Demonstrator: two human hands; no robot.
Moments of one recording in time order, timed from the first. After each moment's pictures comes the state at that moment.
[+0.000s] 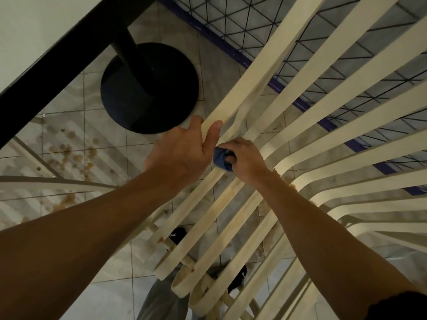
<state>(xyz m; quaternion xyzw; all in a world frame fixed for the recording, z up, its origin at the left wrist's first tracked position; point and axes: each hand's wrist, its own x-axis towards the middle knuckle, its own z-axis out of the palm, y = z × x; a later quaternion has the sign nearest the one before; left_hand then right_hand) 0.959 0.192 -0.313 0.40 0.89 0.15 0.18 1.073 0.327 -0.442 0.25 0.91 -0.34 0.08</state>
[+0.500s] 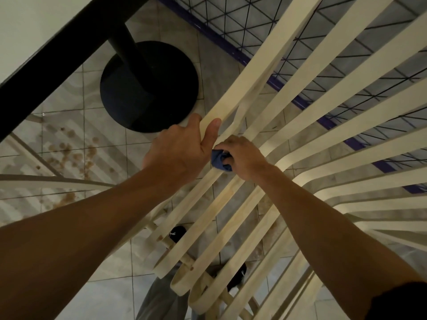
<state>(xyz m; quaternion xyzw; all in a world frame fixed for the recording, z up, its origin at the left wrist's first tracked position) 0.958 0.191 -0.315 0.40 0.89 0.15 0.17 1.066 0.335 -0.437 0.16 0.93 -0.31 0.14</state>
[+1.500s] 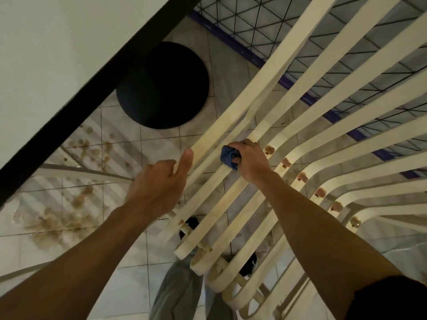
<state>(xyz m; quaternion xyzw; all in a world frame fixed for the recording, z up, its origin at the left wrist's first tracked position) 0.970 0.082 -0.295 0.22 0.90 0.18 0.32 1.078 0.286 -0.429 0.29 0.89 -0.32 0.12</state>
